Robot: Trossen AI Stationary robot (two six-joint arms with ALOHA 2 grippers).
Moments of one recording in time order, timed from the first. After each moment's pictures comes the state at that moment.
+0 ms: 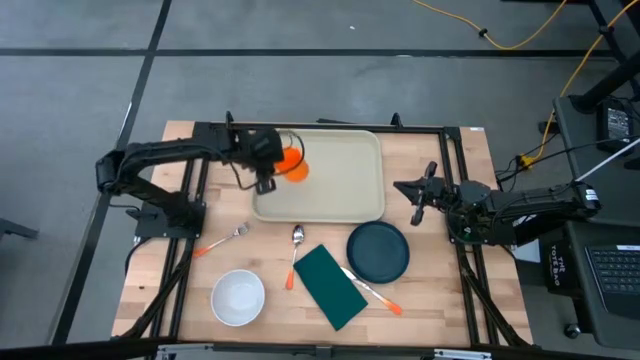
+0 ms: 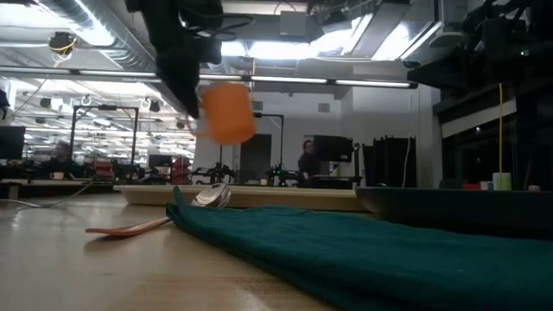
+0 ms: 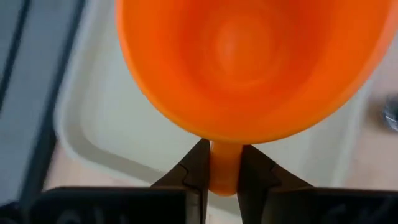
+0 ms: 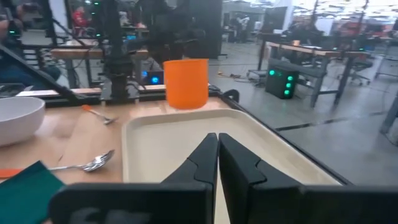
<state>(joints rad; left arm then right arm) 0.41 1.36 1.11 -0.85 -0.10 0.15 0.04 0.44 0.12 0.31 0.40 -0.04</state>
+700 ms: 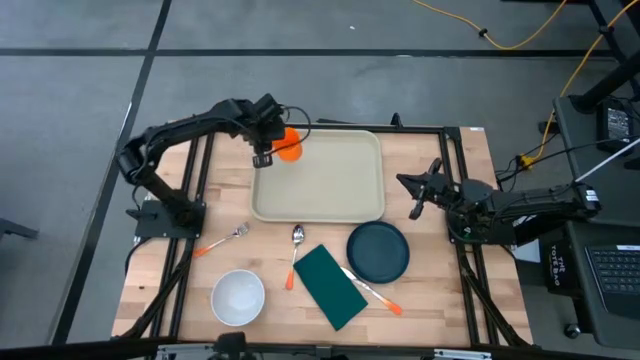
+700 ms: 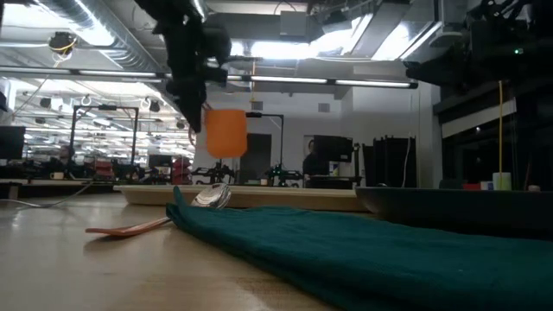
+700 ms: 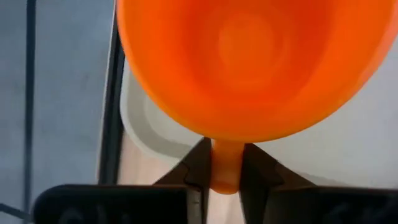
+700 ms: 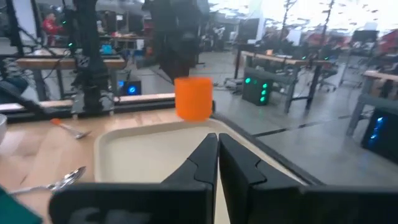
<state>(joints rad) 0.67 1.57 1.29 -0.96 -0.06 0.52 0.03 0.44 0.12 0.37 0.49 -0.07</state>
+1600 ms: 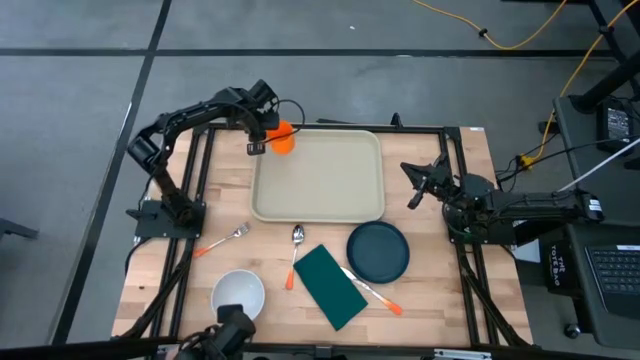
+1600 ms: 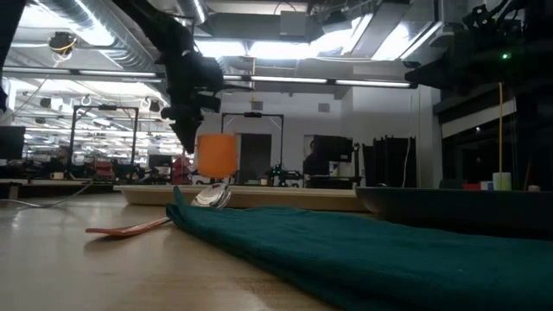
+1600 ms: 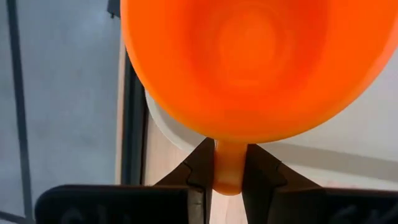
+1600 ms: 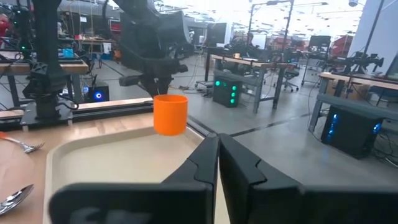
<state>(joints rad) 0.87 1.70 1.30 -0.89 0.00 0.74 -0.08 0.44 0.12 0.39 0.50 -0.09</state>
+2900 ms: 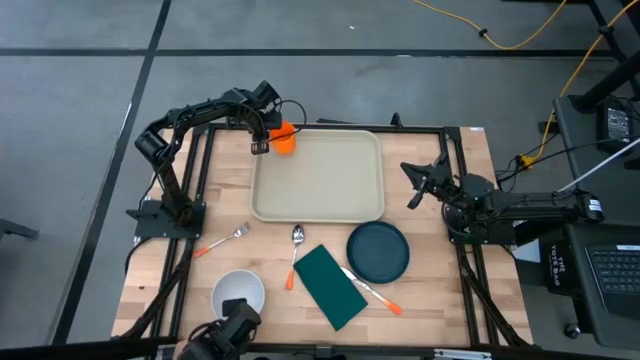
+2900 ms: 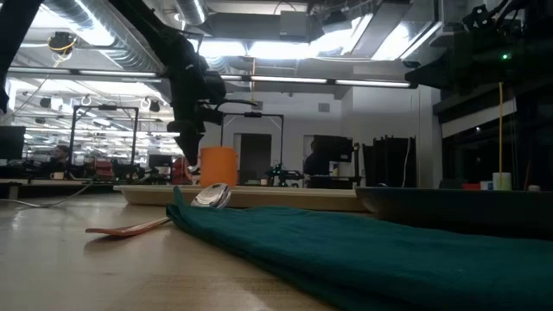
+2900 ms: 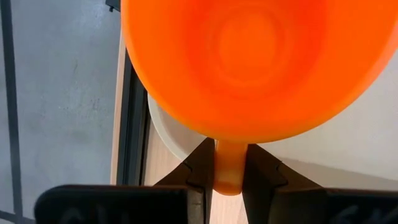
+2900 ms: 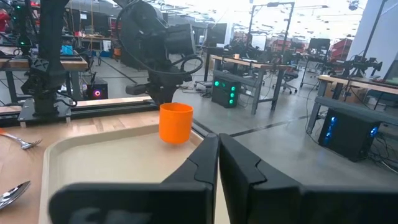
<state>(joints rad) 0.89 1.77 1.30 -0.82 0.00 0.72 -0.08 0.44 0.12 0.39 0.50 -0.11</state>
